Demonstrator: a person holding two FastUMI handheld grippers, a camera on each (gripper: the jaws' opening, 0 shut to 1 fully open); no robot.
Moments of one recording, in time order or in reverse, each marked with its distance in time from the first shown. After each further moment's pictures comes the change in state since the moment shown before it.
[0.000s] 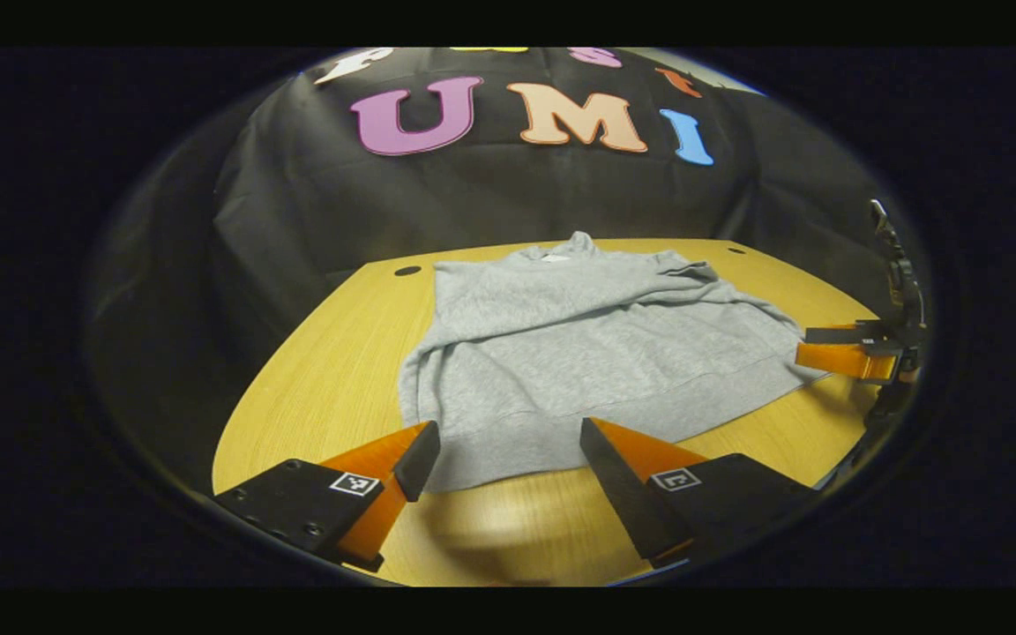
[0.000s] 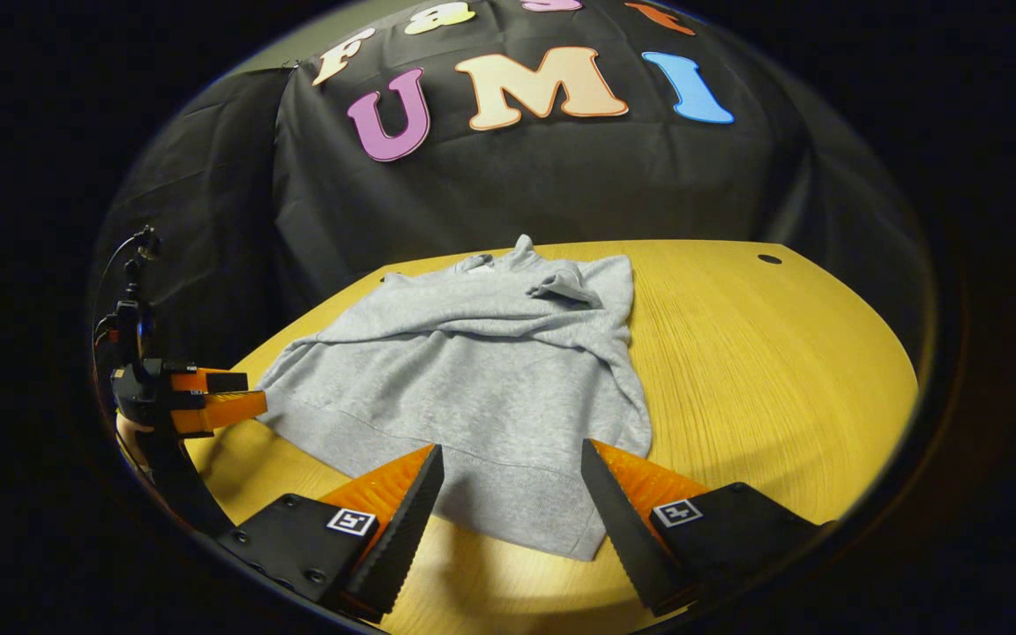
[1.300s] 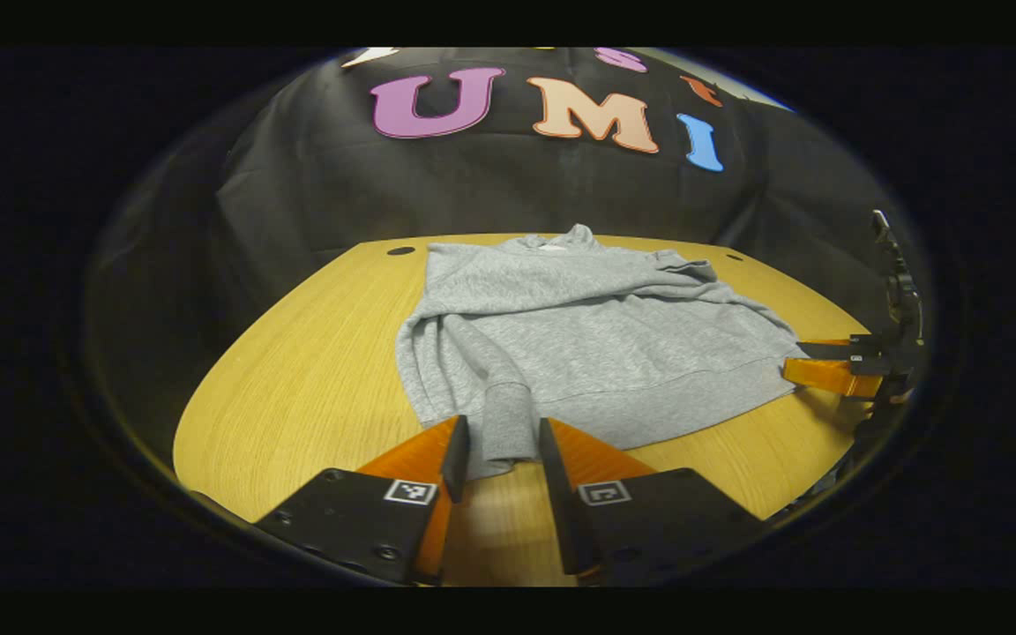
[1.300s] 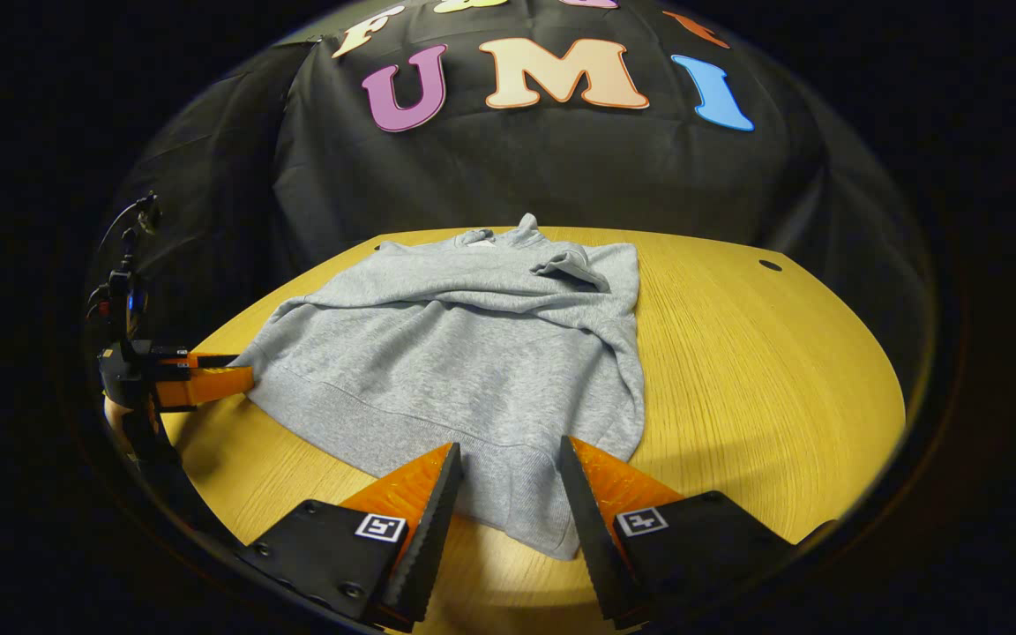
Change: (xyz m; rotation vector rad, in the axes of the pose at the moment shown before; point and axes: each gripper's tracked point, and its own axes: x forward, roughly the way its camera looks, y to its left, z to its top) left arm 0.011 -0.017 -0.015 -0.076 0.006 -0.069; right arm 0.004 0.011 -0.010 -0.101 0.049 -0.043
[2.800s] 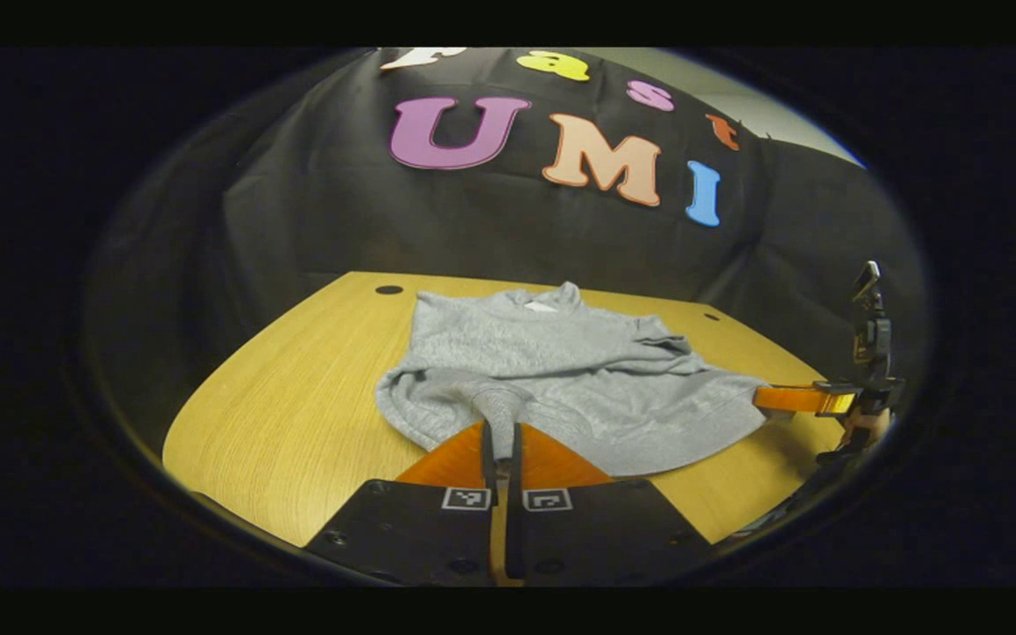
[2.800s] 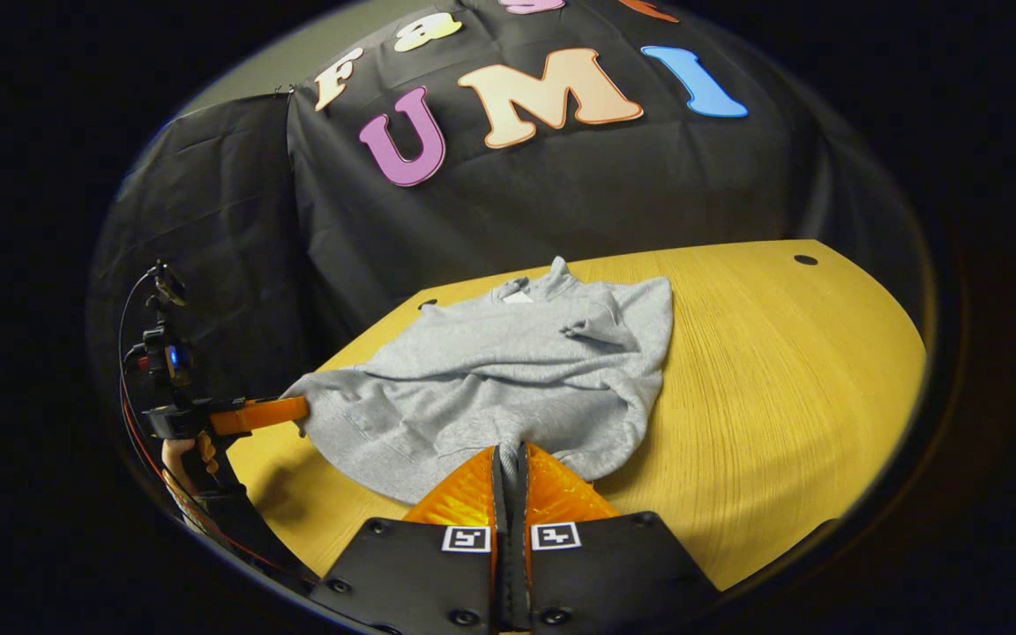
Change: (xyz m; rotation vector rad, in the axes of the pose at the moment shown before) left arm -0.012 -0.009 0.085 -0.111 -0.192 -0.083; right arm -0.005 0.003 0.081 0.175 -0.132 0.194
